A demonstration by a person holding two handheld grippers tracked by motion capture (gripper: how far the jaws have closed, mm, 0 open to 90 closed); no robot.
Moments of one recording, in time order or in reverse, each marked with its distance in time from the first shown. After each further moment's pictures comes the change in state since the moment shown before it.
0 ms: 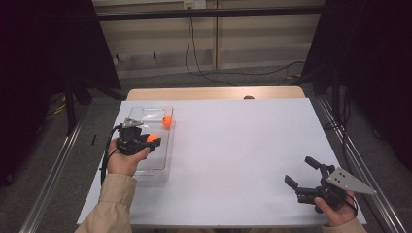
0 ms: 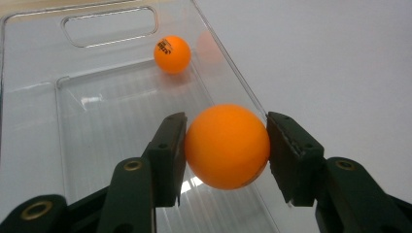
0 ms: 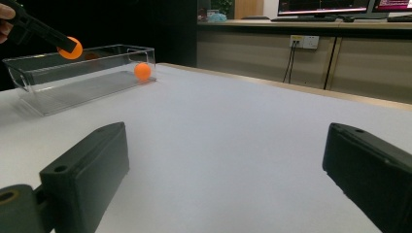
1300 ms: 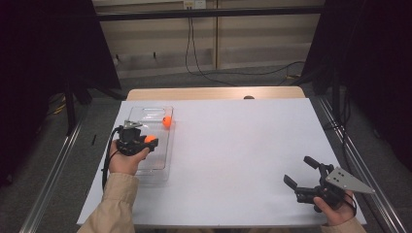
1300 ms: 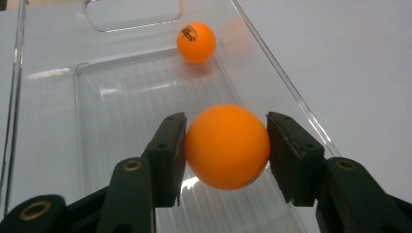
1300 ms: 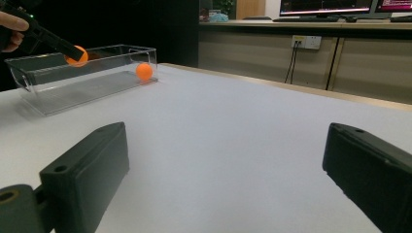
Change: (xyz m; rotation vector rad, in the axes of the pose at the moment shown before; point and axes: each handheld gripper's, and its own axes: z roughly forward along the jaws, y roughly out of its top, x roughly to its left) left arm 0.011 -0.007 0.011 0.031 0.057 0.000; right arm 0.001 0.000 0.003 0.000 0.007 0.005
